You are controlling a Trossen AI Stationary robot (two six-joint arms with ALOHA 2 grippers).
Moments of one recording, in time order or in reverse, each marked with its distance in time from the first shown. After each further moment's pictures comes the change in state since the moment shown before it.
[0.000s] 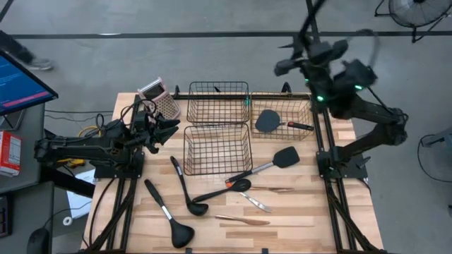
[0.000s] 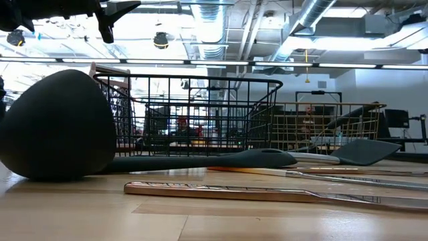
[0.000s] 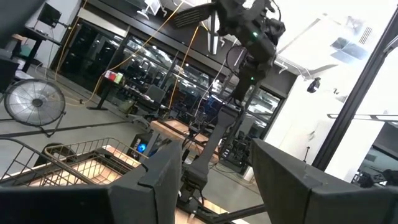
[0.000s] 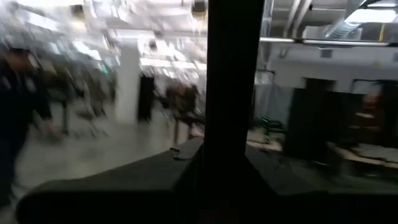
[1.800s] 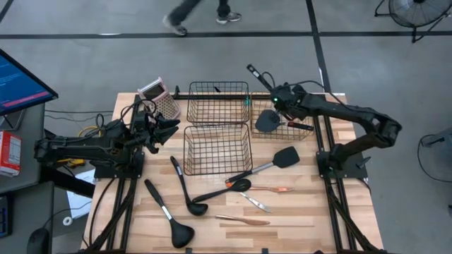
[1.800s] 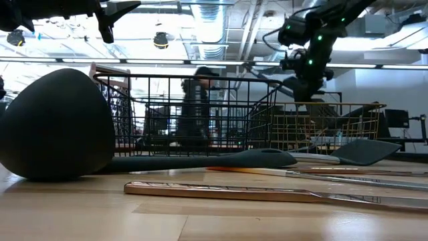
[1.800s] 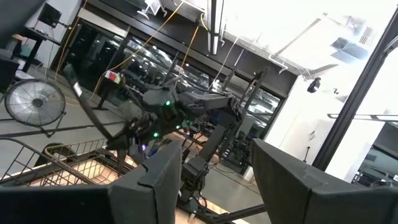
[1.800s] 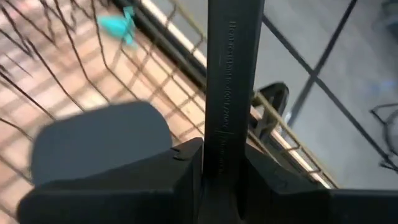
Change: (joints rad) left arm 0.000 0.000 0.000 0.000 0.000 0.001; right arm -0.495 0.080 -0.661 -0.899 -0.564 0.709
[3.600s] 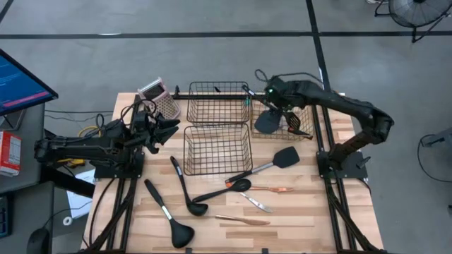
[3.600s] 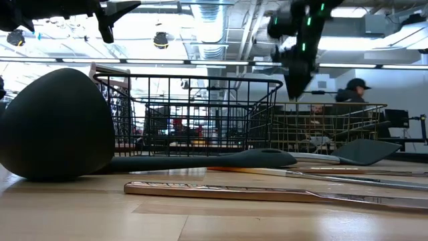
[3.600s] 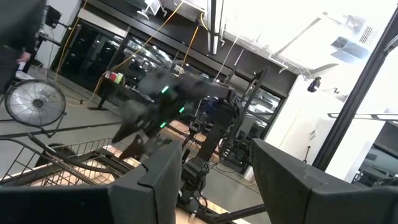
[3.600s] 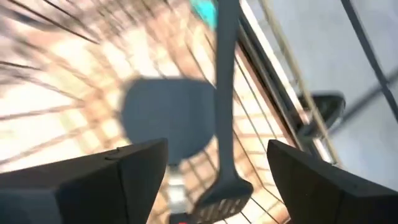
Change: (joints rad) left arm 0.000 0.000 0.000 0.000 0.000 0.004; right arm 0.023 0.091 0.320 -0.369 -0.277 -0.127
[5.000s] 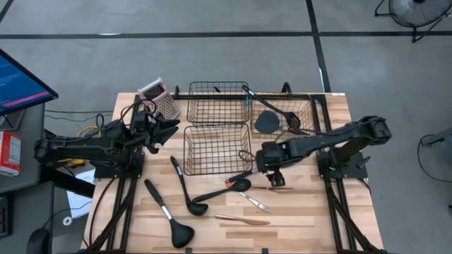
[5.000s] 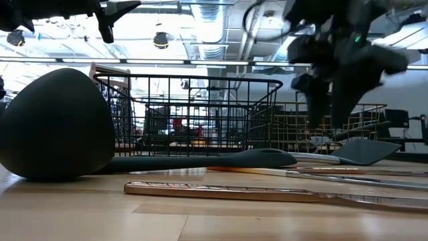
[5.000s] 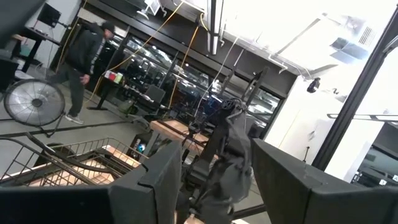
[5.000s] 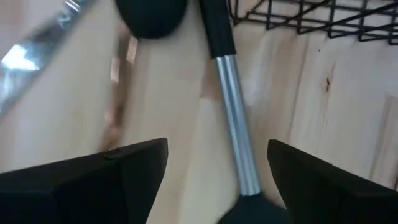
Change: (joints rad) left arm 0.000 0.000 0.000 0.001 0.001 -0.005; right arm 0.667 0.031 -0.397 0.336 -0.220 0.003
